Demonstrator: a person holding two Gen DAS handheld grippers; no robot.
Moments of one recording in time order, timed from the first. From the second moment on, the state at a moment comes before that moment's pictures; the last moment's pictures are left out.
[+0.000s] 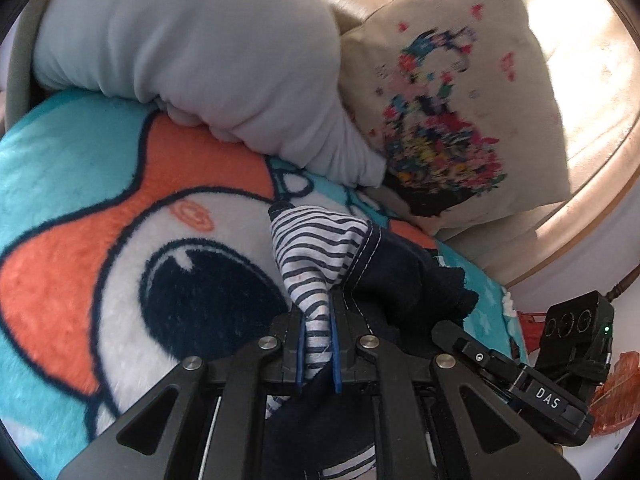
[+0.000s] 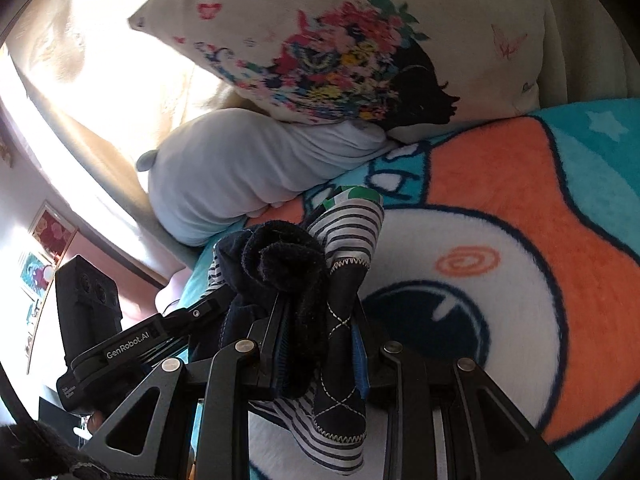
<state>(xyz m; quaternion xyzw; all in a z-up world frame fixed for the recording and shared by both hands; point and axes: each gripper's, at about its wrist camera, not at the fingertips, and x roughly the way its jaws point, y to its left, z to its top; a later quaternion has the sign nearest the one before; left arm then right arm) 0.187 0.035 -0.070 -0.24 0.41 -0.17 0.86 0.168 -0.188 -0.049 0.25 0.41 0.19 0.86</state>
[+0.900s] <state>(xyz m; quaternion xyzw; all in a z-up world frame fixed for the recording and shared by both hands) 0.126 0.024 -0.073 -0.14 0.41 -0.10 0.89 0.145 -0.168 -0.062 0.18 0.46 0.16 0.86</state>
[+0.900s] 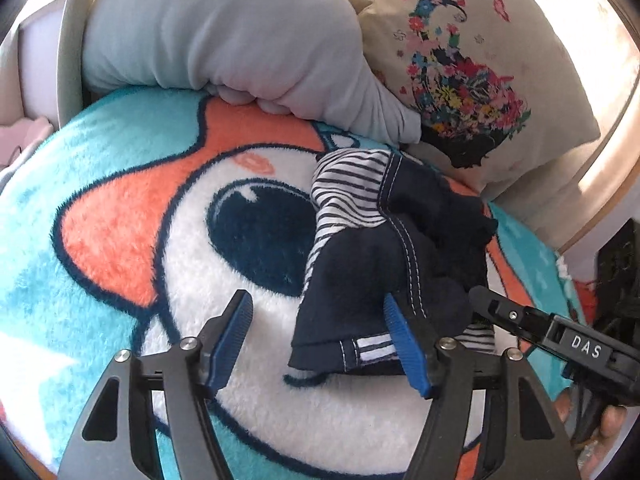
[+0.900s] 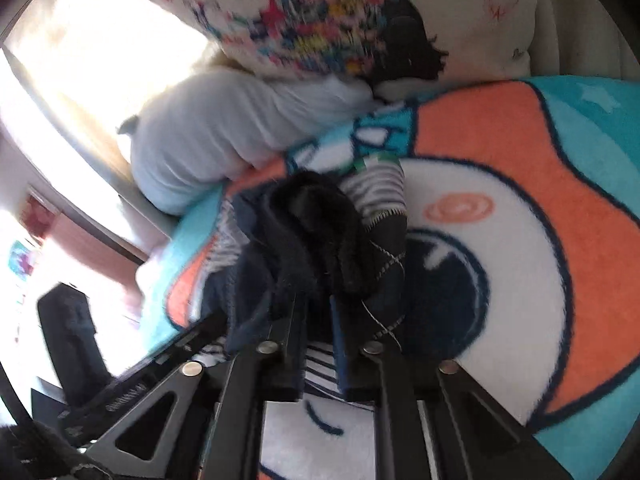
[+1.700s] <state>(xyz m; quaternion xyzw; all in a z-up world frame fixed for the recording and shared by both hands) 0.202 0.044 -0.075 -0.26 0.44 -0.10 0.85 0.203 -0.164 -0.039 0.14 0.42 0.15 0.88</state>
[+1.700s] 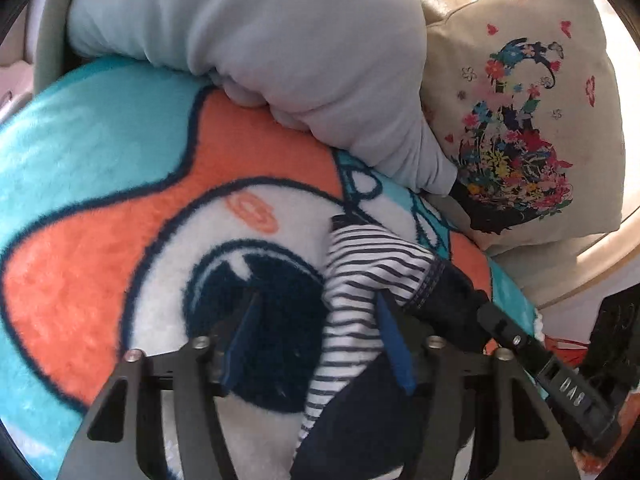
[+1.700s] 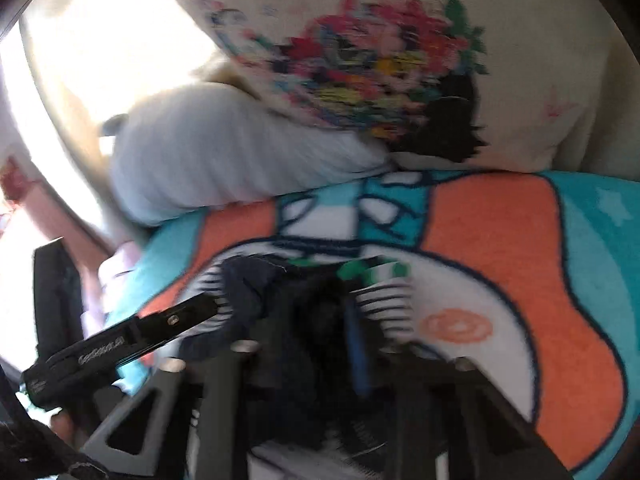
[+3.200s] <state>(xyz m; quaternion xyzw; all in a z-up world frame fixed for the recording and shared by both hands) 0.132 0.046 -0.077 -0.24 0.43 -0.12 0.86 0.152 -0.214 -0.081 0.28 0.45 0.15 0.84</state>
